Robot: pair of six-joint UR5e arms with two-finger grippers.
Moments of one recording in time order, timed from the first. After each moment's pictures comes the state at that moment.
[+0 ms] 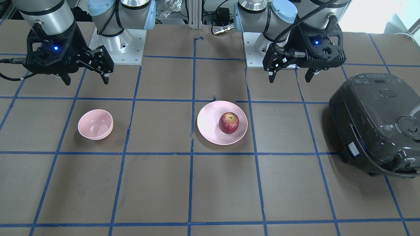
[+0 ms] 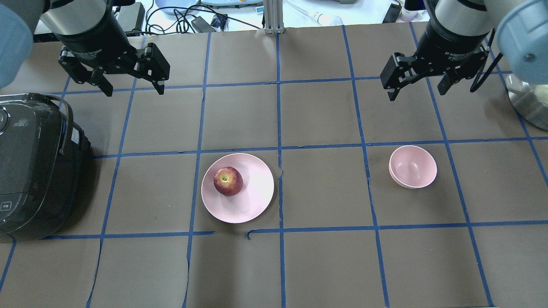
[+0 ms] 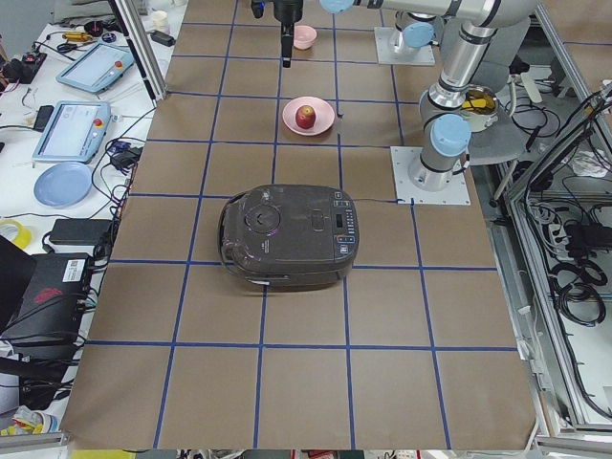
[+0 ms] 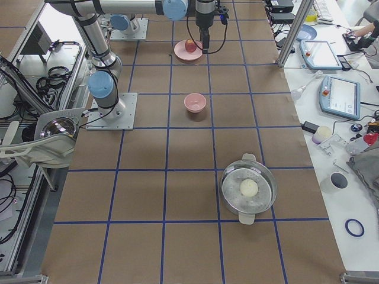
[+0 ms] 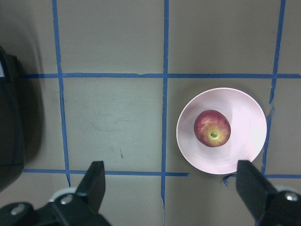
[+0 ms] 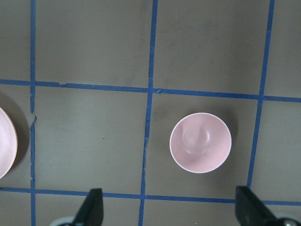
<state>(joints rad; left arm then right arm) -1.59 -1.57 -1.49 -1.59 1.62 -0.04 1.54 -1.60 1.59 -1.59 -1.58 -0.10</state>
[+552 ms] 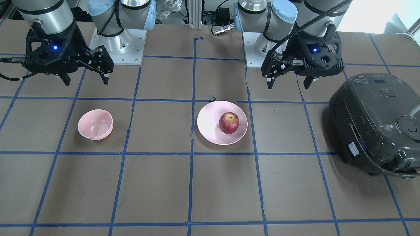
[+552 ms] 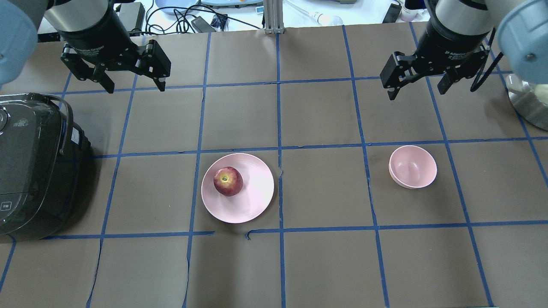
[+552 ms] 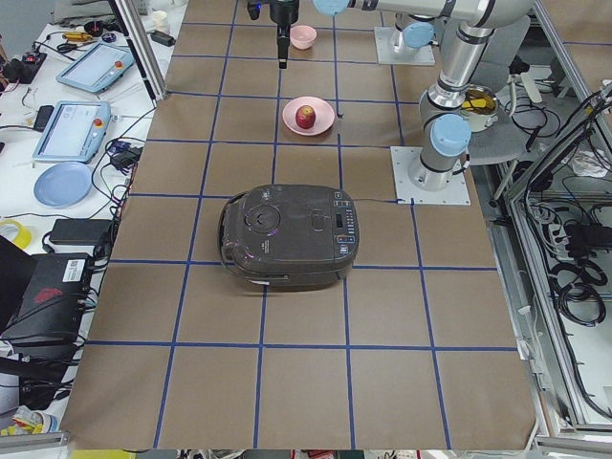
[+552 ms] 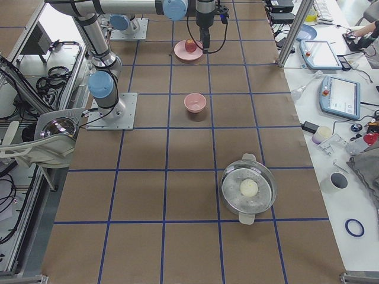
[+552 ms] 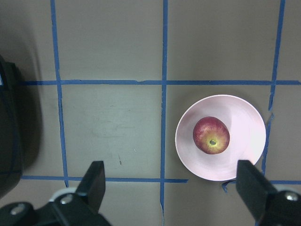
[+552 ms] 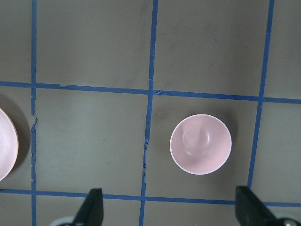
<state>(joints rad) -1.61 -1.61 -1.49 -1.57 1.61 -0.05 1.54 -1.60 1.58 -1.59 -1.58 -0.10</state>
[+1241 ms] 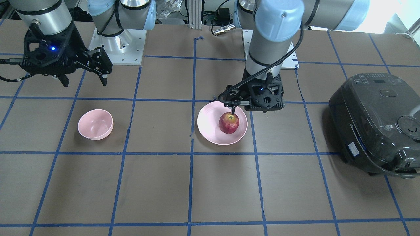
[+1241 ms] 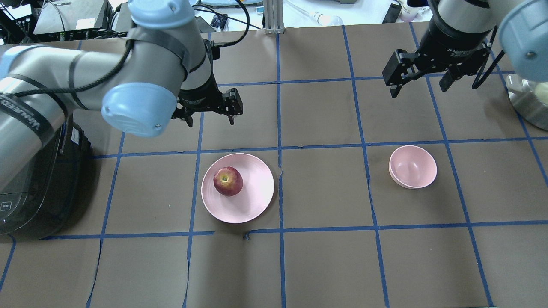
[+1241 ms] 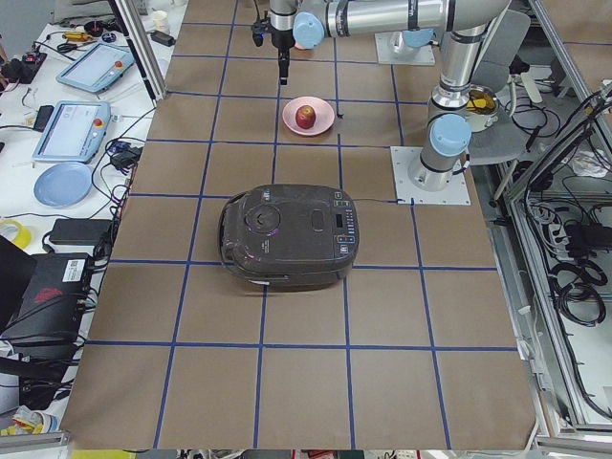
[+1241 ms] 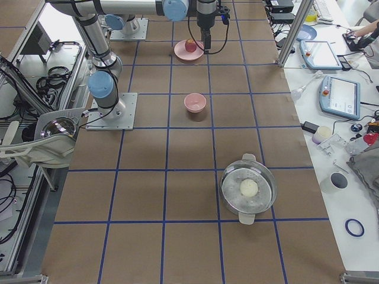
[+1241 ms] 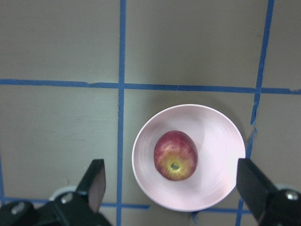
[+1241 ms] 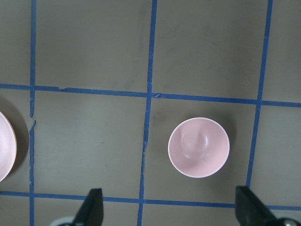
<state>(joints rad) -1.79 -1.74 -1.72 -1.24 1.61 -0.26 1.52 -1.59 1.58 -1.60 -1.58 -0.12</state>
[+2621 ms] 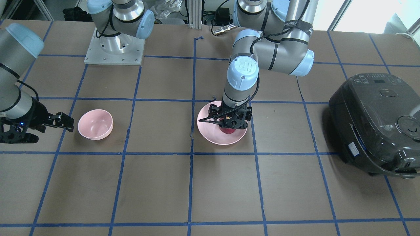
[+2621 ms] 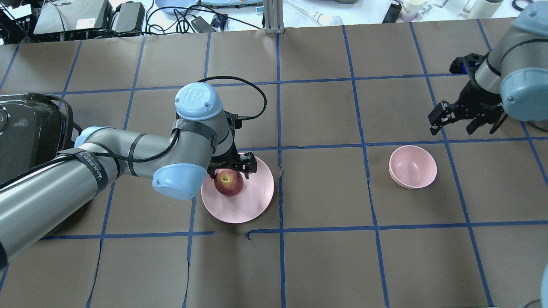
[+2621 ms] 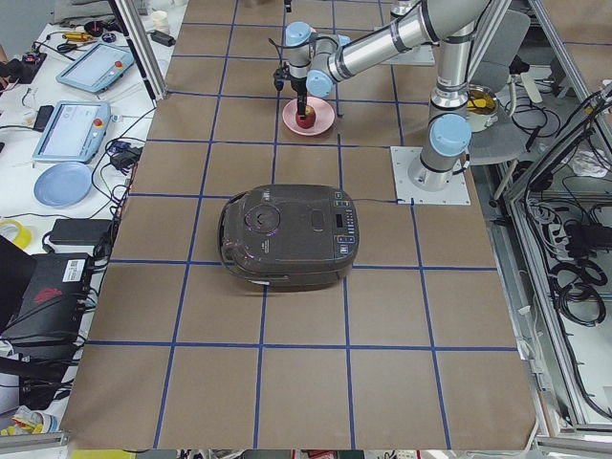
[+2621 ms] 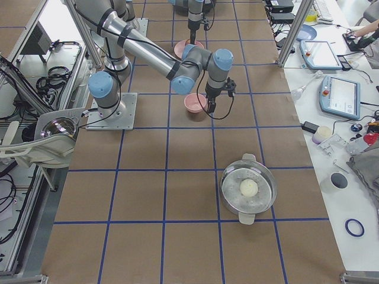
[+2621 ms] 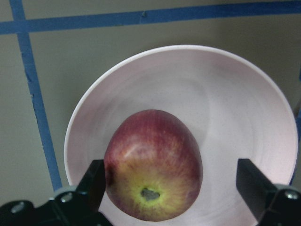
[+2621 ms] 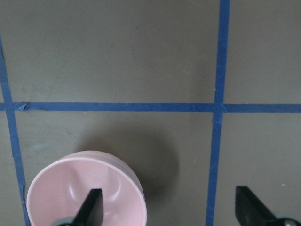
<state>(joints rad) -1.80 -1.84 -2.00 -0.95 1.55 -0.18 1.20 -1.34 1.88 -1.99 -1.55 -0.38</state>
